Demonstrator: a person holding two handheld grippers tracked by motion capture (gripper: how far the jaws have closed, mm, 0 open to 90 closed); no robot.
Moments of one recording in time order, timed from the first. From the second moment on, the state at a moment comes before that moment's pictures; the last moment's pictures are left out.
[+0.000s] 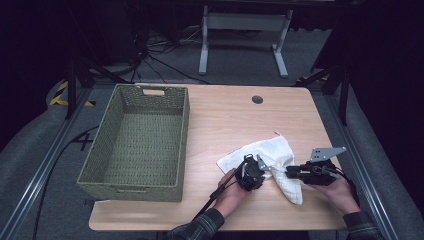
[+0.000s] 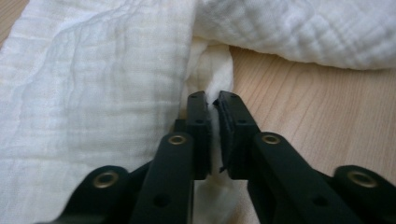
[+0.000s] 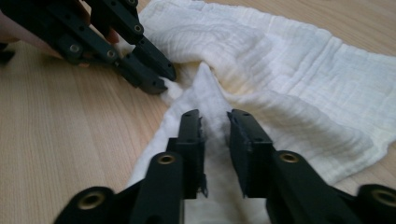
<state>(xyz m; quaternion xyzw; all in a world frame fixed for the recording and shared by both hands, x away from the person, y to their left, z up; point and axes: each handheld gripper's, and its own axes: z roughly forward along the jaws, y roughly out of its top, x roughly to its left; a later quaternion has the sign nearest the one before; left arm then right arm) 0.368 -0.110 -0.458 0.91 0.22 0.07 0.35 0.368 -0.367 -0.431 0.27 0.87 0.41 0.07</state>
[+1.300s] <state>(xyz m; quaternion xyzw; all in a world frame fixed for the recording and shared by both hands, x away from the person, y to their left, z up) 0.371 -0.104 -0.460 0.90 0.22 0.02 0.37 0.376 -0.329 -0.443 0.24 0.89 0.39 0.06</state>
